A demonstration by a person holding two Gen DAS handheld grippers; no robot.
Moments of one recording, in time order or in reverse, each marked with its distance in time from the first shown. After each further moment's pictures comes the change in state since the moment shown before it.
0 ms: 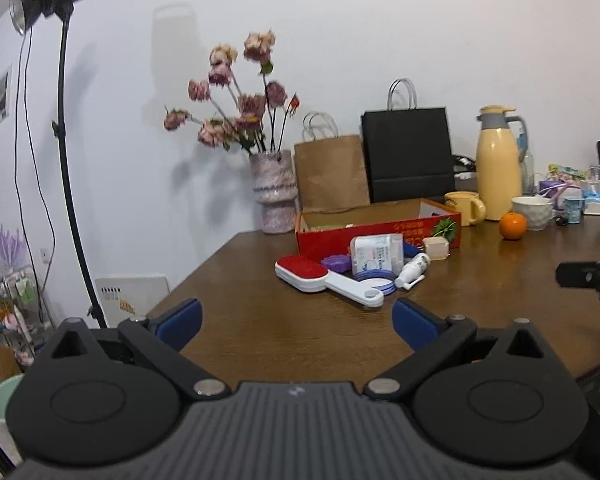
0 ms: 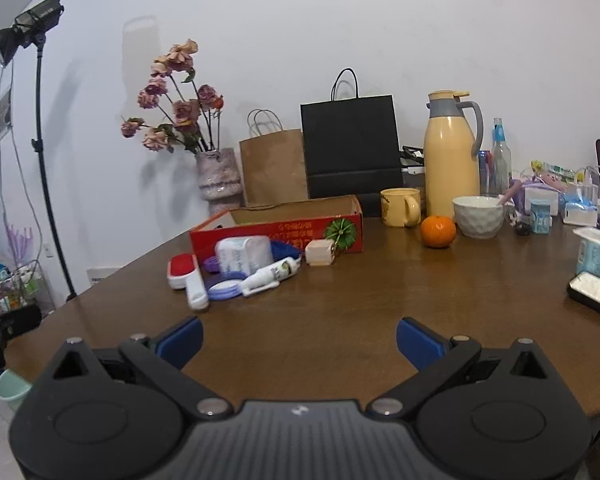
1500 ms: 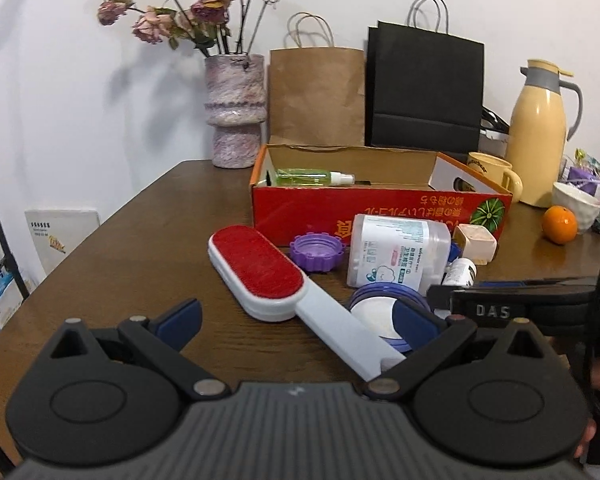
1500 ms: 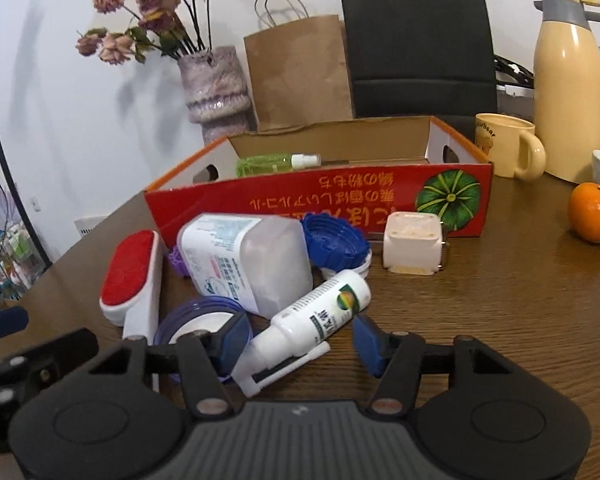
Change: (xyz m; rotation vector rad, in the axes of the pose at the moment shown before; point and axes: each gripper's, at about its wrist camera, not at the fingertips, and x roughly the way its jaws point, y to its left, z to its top) left arm 0.238 -0.012 0.033 -0.096 0.233 -0.126; right arm 0.283 0.049 0.044 -0.004 0.284 0.065
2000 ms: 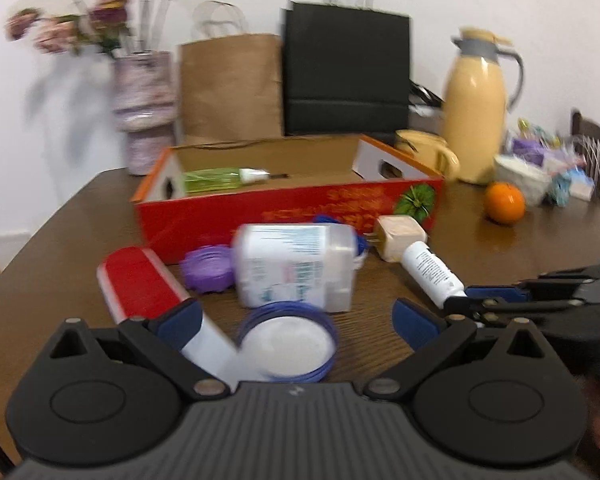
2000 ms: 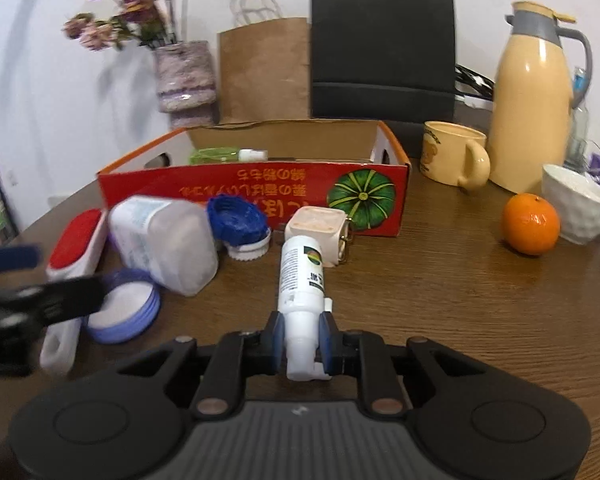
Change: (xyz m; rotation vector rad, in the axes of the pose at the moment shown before) left arm 0.040 -0.058 0.016 0.125 0.042 -0.175; right arm -0.031 -0.056 -0.011 -0.099 0.022 -0.061
